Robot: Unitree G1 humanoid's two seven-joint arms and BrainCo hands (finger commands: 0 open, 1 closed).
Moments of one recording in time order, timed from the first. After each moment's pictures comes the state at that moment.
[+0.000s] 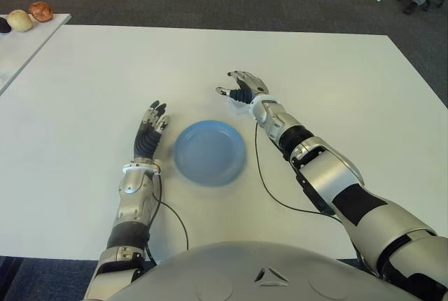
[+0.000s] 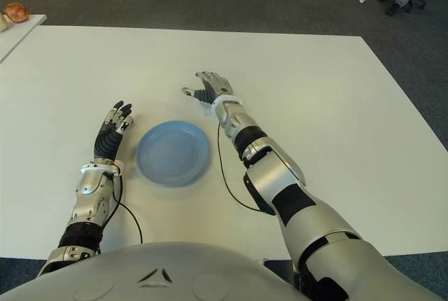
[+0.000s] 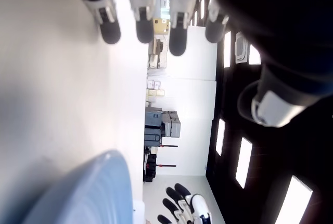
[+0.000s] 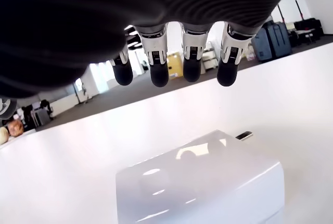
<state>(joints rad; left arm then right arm) 0.06 0.07 0.14 0.47 -0.15 -0.36 -0.16 -0.87 -0.05 0.53 1.18 -0.68 -0.05 -0.22</state>
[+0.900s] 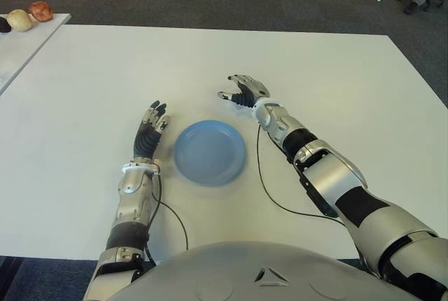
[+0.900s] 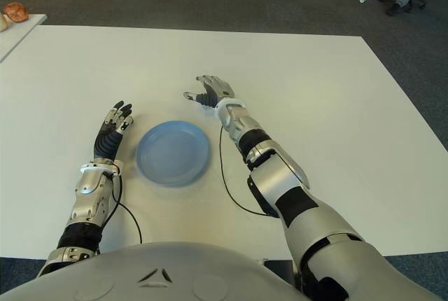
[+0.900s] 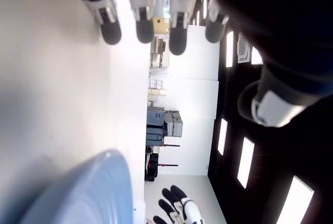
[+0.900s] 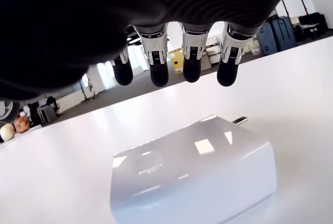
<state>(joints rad) 0.07 0.08 0.14 0.44 -0.15 -0.33 -0.16 -0.82 -0.09 0.54 1.15 -0.68 -0.12 -0.22</state>
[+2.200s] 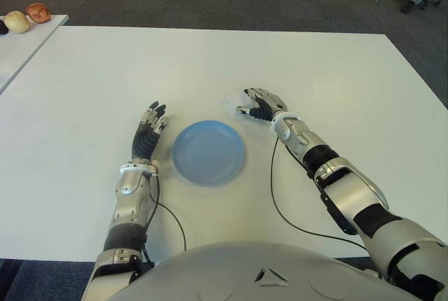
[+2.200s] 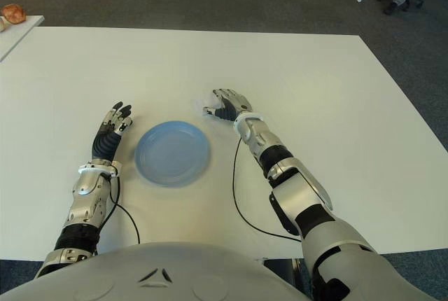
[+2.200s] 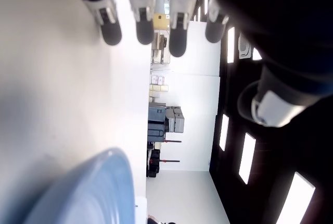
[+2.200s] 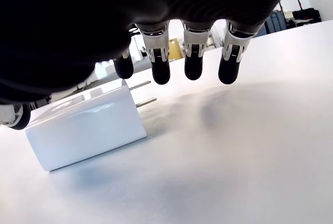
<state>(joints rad) 0.07 0.10 0.14 0.43 -0.16 -0.33 -0.18 -0.67 -0.23 0.55 1.00 -0.69 -0.15 -0.18</state>
